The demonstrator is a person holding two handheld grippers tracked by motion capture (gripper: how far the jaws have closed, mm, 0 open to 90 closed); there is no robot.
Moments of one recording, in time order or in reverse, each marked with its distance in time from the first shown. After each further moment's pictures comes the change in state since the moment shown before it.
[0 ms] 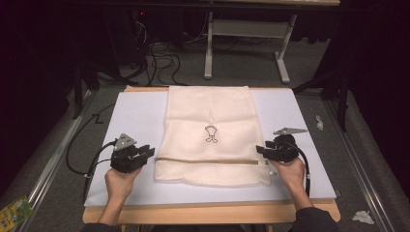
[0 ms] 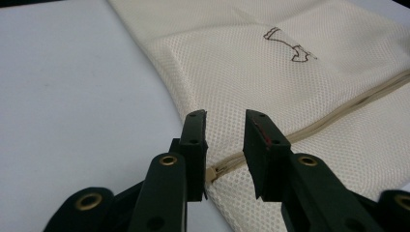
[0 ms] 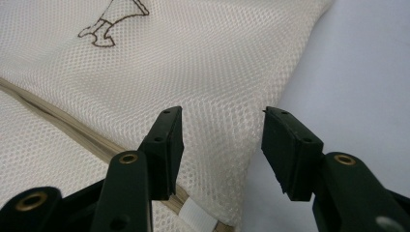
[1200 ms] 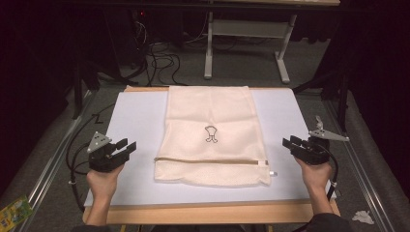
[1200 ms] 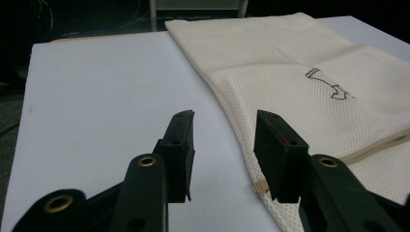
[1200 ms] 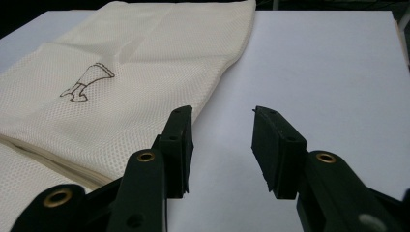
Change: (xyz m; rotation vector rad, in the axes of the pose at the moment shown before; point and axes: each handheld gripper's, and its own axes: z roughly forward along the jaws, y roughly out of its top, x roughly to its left) left arm 0.034 -0.008 -0.034 -0.122 0.114 -0.076; right arm -0.046 -0.021 -0.060 -0.223 -0.069 0.106
